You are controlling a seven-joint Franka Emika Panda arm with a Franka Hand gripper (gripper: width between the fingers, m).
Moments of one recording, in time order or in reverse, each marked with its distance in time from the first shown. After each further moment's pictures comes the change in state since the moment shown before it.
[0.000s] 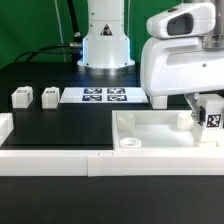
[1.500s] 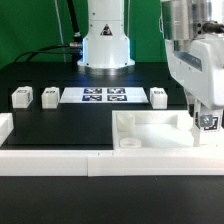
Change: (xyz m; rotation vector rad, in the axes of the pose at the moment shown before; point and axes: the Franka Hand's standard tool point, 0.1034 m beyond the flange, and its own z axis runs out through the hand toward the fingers) arm -0.009 0.016 0.003 0.046 -0.024 1.477
